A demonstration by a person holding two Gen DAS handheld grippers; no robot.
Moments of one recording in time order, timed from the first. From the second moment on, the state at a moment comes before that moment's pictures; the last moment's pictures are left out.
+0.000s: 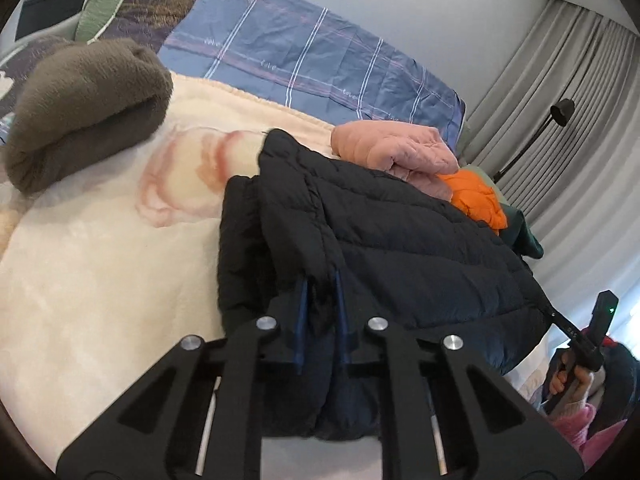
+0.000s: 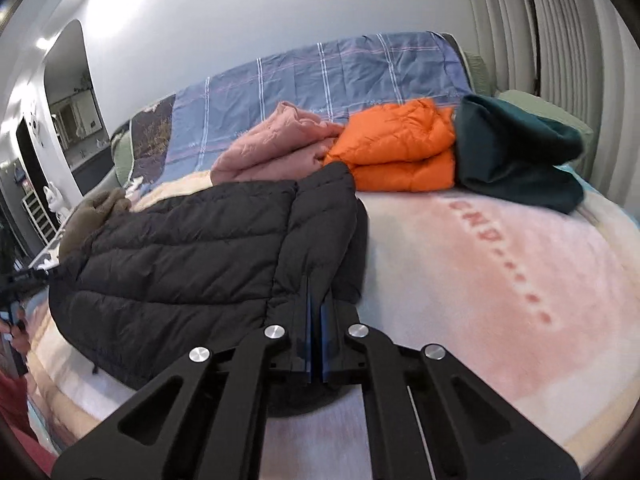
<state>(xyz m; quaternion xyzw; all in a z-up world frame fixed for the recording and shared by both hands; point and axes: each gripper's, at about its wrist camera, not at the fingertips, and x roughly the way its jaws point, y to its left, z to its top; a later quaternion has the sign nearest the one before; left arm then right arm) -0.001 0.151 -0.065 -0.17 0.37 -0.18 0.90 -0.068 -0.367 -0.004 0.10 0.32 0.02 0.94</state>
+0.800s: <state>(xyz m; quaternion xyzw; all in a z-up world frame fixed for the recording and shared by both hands) -0.042 0.142 -0.044 -0.09 0.33 -0.11 0.93 -0.045 -0.328 0.008 0.06 0.30 0.03 0.95</state>
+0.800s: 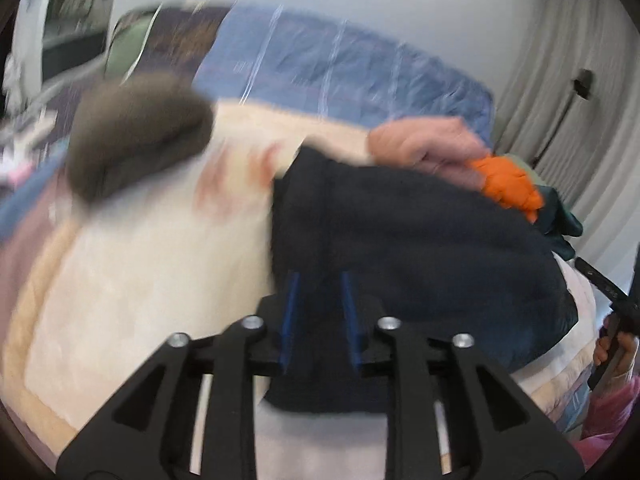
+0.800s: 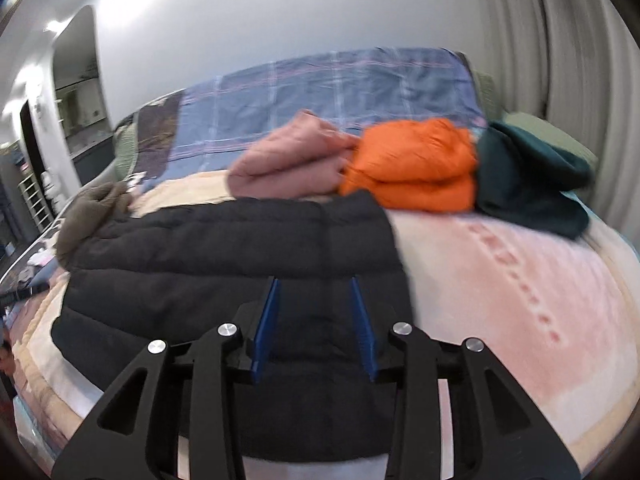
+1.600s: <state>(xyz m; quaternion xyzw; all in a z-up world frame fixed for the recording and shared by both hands) 0.008 0.037 -0.117 0.05 0.39 -0.10 0.91 -0.004 -0.304 -0.074 0.06 0.41 0.03 0.91</state>
